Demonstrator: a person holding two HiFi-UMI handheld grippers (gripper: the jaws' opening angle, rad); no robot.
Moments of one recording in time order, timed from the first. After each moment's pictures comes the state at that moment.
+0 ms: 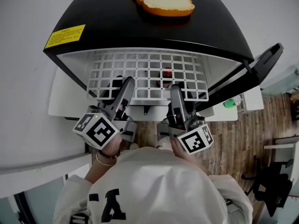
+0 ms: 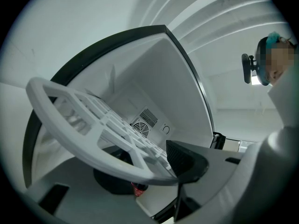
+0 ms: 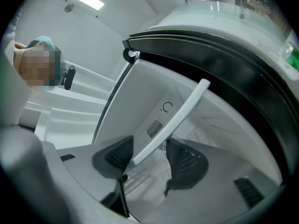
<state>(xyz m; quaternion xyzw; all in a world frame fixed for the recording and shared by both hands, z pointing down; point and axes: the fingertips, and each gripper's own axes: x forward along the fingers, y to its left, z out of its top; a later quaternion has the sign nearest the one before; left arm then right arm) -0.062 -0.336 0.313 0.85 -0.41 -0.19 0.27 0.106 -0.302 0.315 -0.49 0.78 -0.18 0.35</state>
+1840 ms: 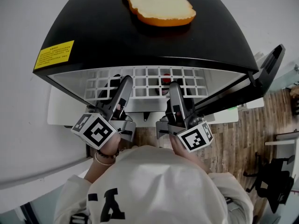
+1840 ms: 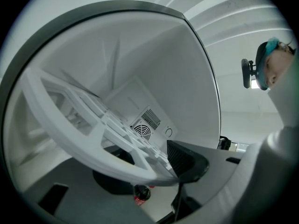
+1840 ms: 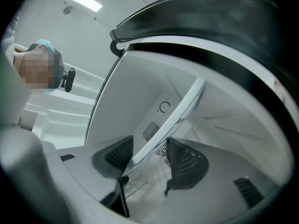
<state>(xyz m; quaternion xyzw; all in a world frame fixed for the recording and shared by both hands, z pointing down) -0.058 -0.377 0.311 0.85 -0.40 -0.20 0.27 0.110 -0.342 0.313 -0.49 0.77 -0.18 0.36</state>
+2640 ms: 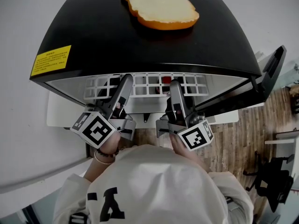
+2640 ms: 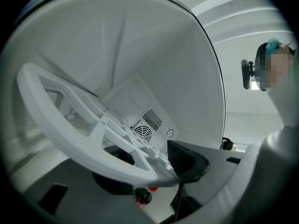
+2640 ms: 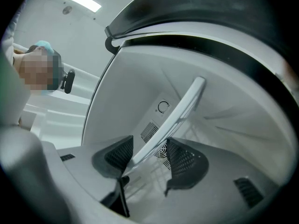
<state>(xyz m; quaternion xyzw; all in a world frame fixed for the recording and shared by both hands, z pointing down) -0.055 -0.391 0.309 0.86 -0.39 -0.20 0.28 0.111 -0.355 0.312 -0.50 0.77 -0.18 0.37</state>
